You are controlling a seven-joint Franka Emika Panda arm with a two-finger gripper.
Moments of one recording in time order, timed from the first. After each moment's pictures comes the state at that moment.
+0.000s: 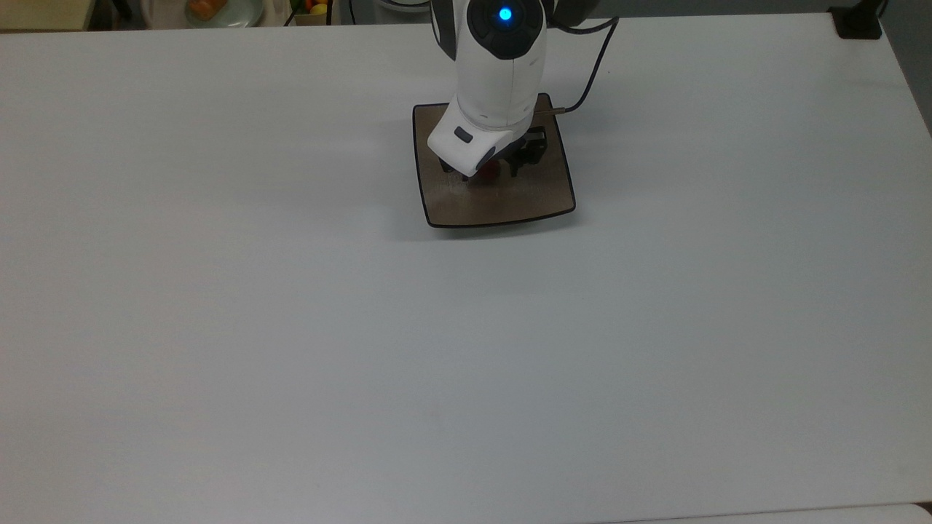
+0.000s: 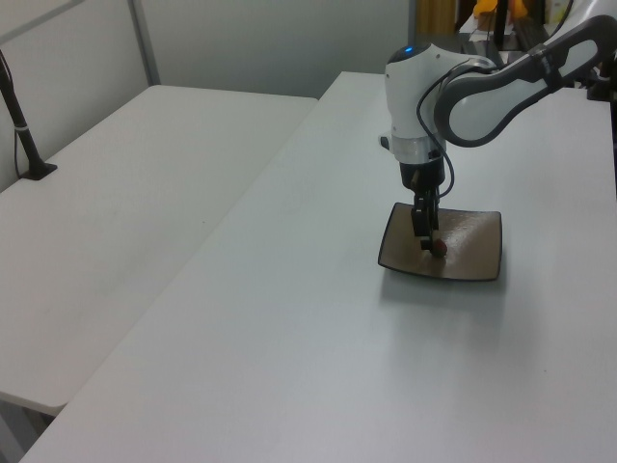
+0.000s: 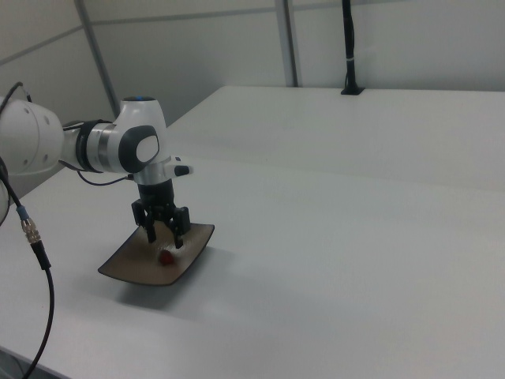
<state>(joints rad) 0.25 0.31 0.05 -1.84 0.02 2.01 0.11</state>
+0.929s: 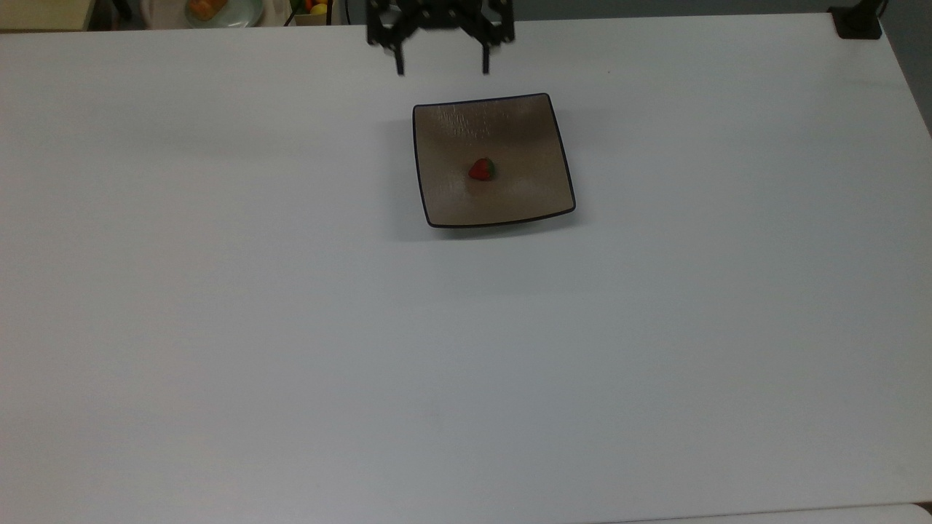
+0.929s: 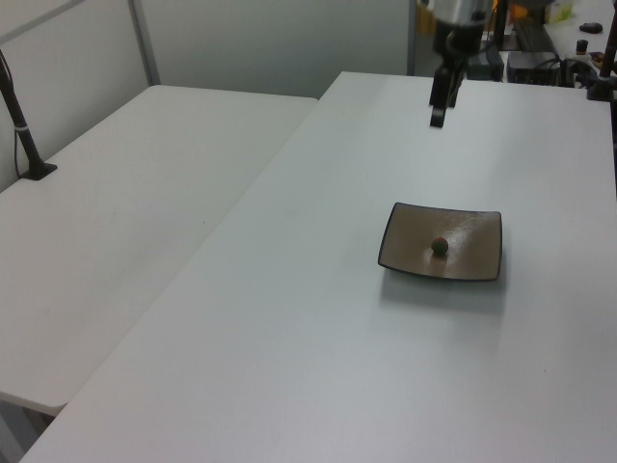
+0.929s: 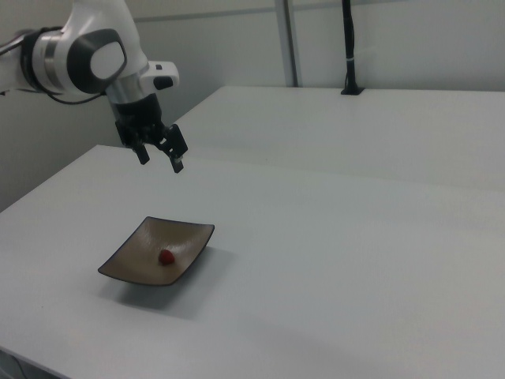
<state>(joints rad) 0.15 -0.05 0.03 -1.79 0.02 1.86 0.12</state>
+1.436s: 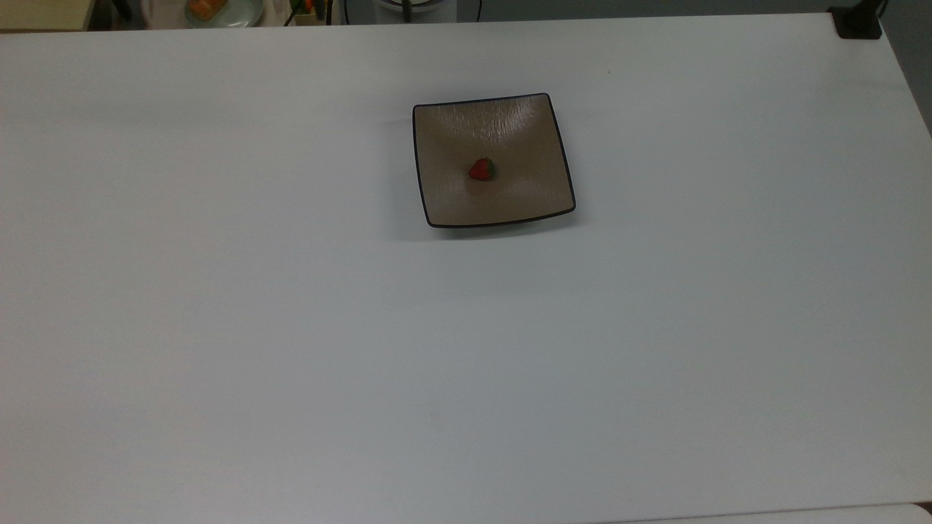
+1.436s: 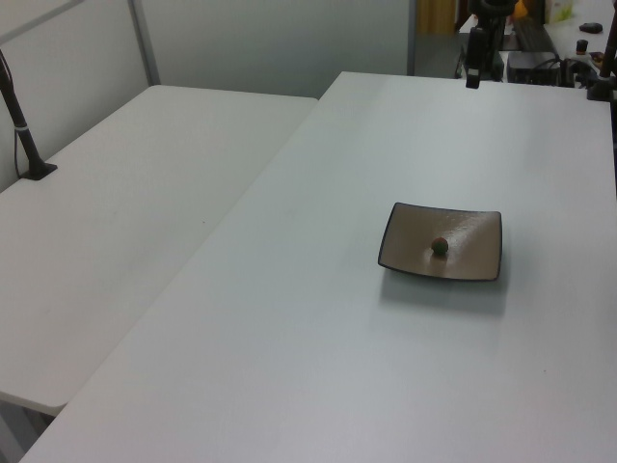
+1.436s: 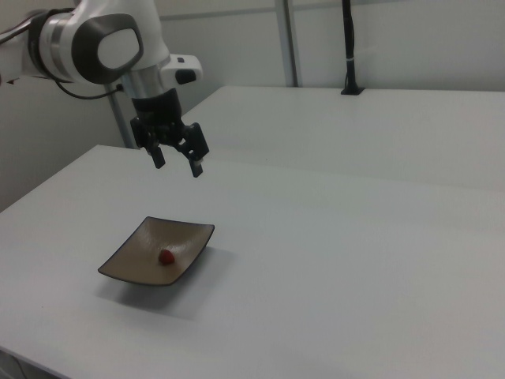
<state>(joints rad) 0.06 -0.12 -0.01 -1.79 0.02 1.74 -0.01</state>
